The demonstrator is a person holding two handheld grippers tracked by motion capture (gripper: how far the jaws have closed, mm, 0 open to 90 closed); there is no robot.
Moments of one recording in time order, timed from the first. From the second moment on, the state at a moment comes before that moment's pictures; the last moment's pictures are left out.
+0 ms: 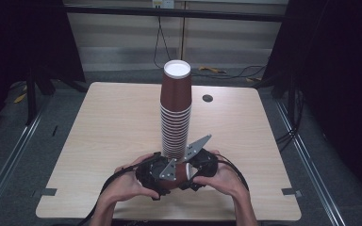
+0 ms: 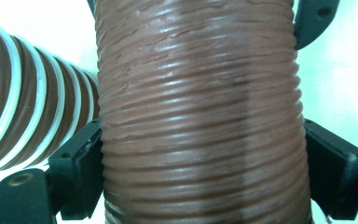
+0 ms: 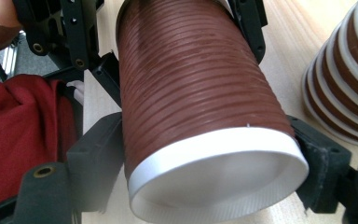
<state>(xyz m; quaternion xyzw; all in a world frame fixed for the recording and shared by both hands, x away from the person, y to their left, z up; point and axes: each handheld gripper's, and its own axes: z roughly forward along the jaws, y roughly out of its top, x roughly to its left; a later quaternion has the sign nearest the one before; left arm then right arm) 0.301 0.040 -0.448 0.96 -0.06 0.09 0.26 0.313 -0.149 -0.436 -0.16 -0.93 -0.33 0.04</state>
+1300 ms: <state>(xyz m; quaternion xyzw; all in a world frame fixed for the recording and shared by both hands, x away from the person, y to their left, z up) 0.306 0.089 -0.431 0.88 -0.01 0.09 0.47 0.310 -0.159 -0.430 -0.18 -0.92 -0.35 -0.01</state>
